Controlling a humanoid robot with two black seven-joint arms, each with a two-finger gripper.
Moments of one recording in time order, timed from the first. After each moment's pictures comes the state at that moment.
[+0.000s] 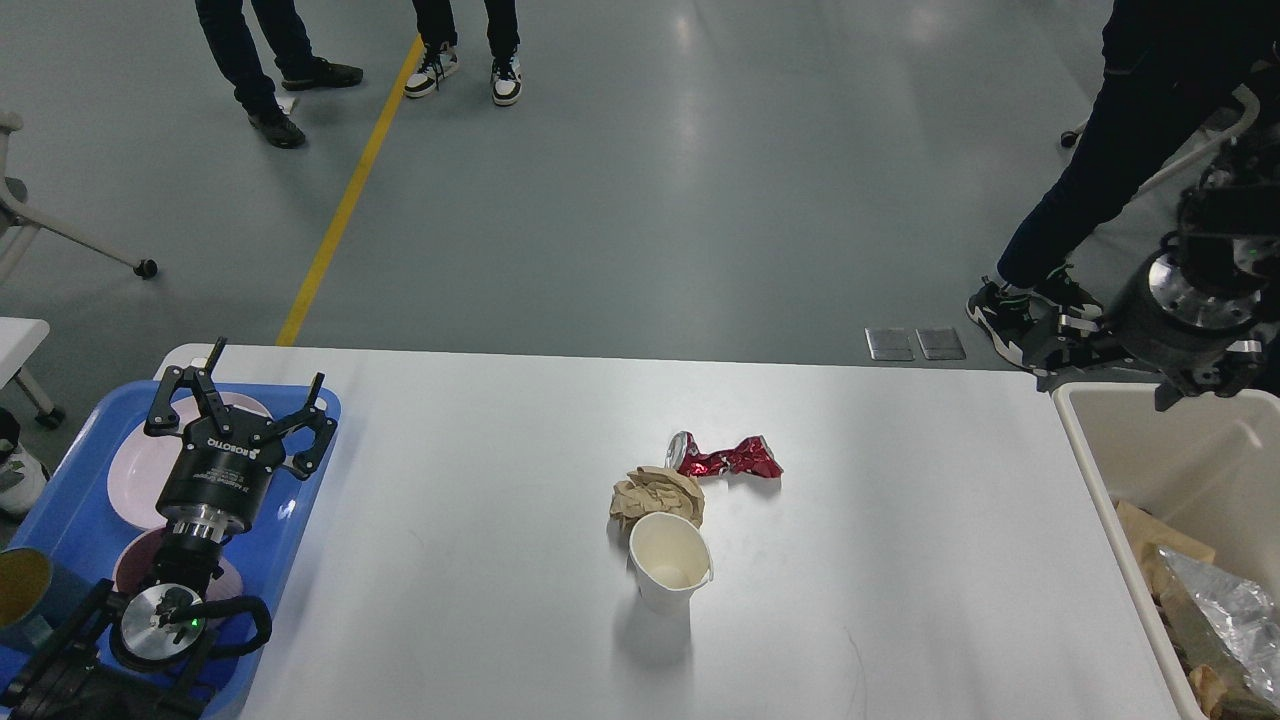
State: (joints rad) left arm -0.30 0.19 -1.41 -0.70 0.16 -0.65 -0.19; right arm 2.04 -0.35 -1.41 1.19 -0.03 0.70 -0.17
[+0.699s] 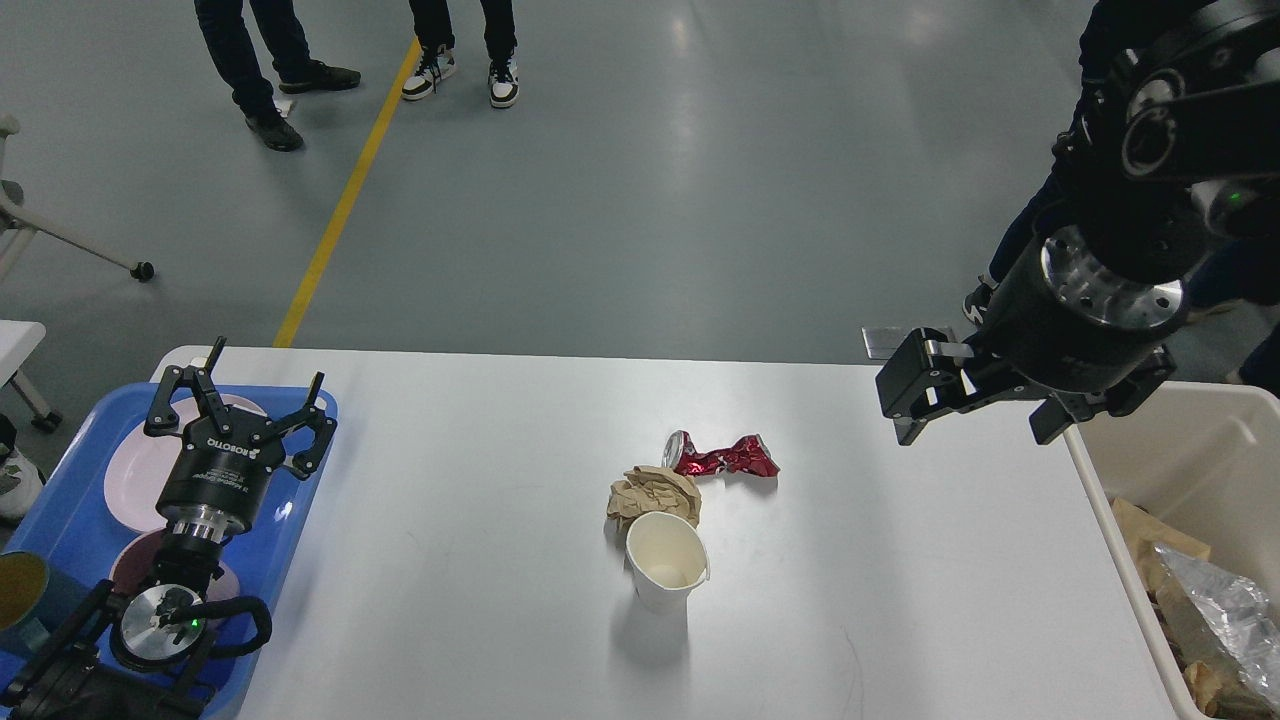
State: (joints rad) left arm -0.30 0.19 -1.41 -0.70 0.16 -0.65 -0.19; right arm 2.53 -0.23 -1.32 1.71 0.09 0.71 -0.17
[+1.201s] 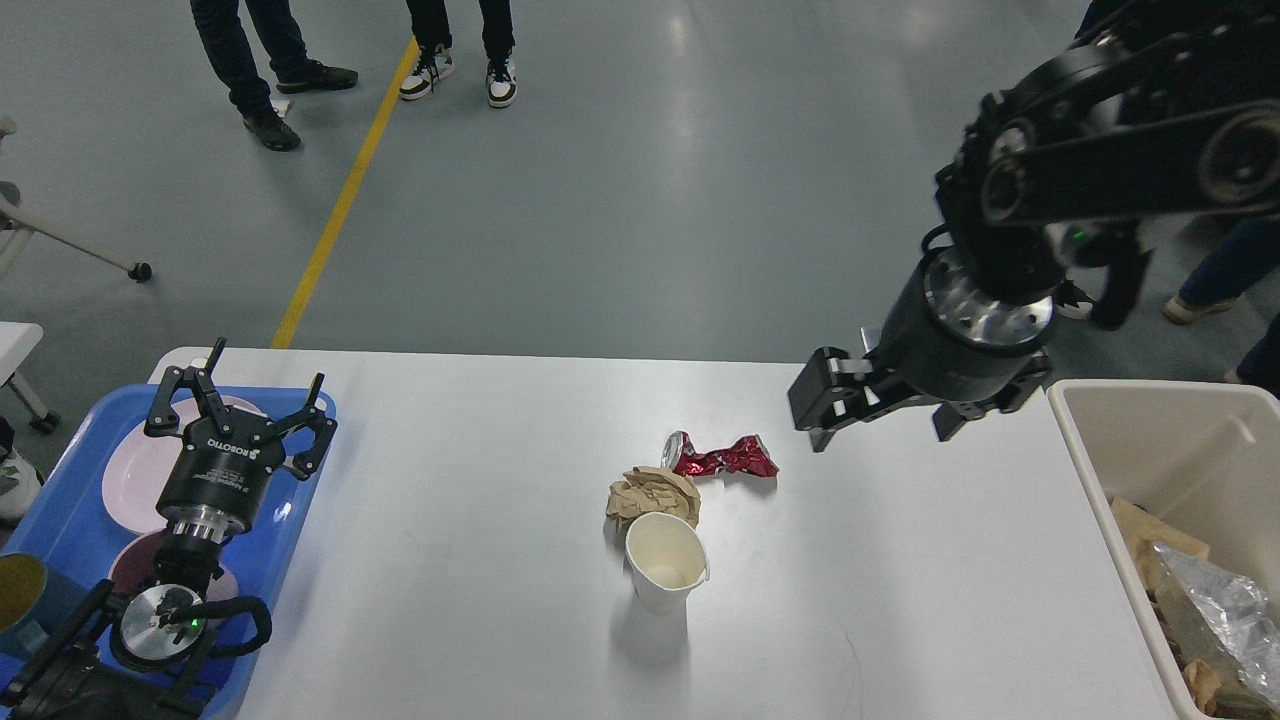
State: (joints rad) left arm -0.30 0.19 -1.41 -0.70 0.16 -0.65 -0.19; right arm 2.34 -0.08 -1.12 1.58 0.09 0.62 -0.17
